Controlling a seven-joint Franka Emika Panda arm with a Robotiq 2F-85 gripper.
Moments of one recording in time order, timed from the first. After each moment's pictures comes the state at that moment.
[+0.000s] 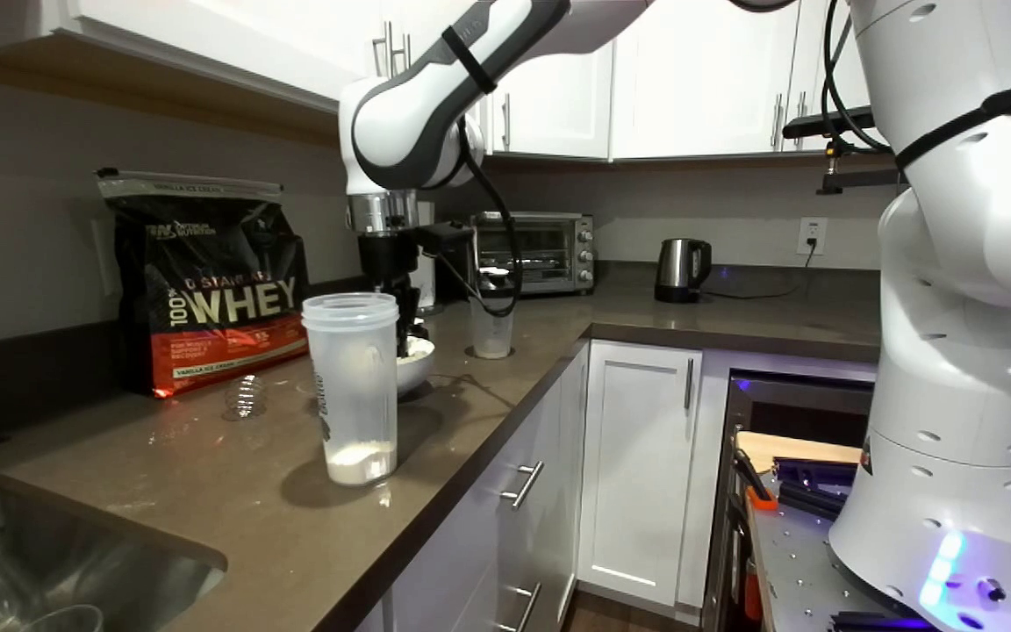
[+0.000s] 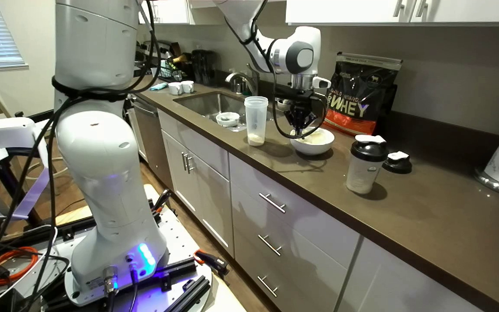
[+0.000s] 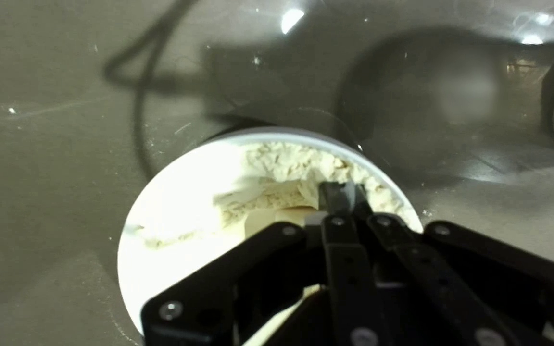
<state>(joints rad) -0.01 0.33 0.02 -1.91 -0.07 2.22 -0.09</state>
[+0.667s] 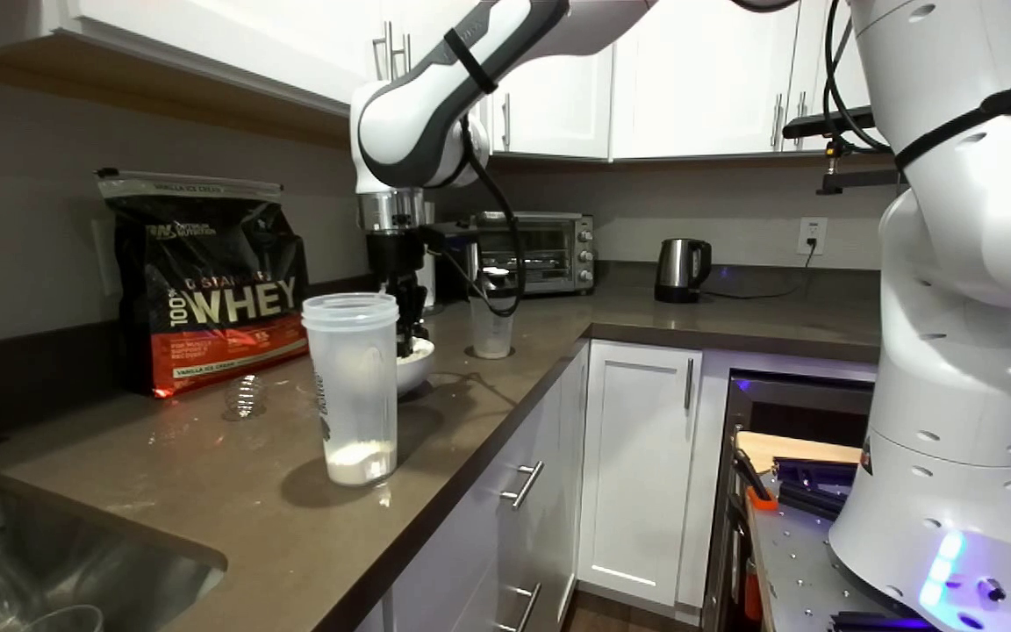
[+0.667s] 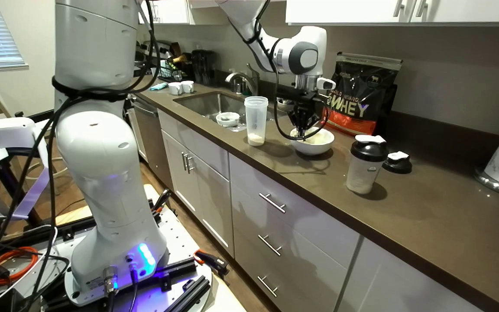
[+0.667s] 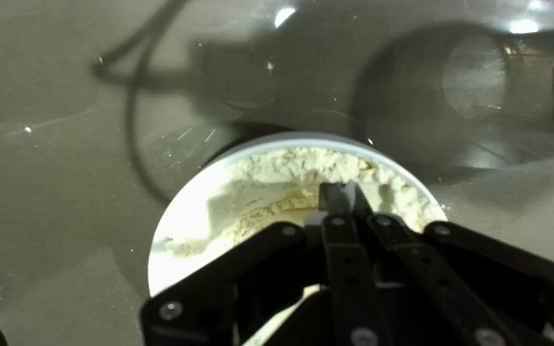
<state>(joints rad) -0.02 0.33 0.00 -1.91 -0.03 2.22 -0.09</state>
